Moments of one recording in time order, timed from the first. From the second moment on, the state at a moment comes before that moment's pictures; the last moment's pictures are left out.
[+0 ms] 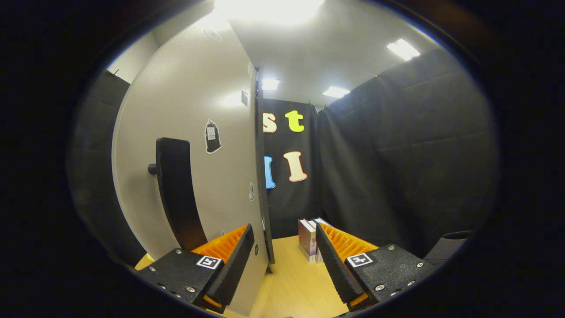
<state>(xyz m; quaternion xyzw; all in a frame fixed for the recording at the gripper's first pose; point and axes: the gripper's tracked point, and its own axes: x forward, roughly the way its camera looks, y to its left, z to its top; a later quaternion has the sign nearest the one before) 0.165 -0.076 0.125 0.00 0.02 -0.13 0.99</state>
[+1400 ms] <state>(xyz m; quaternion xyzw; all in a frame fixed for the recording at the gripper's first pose) 0.222 0.149 0.074 0.00 0.06 0.07 1.00</state>
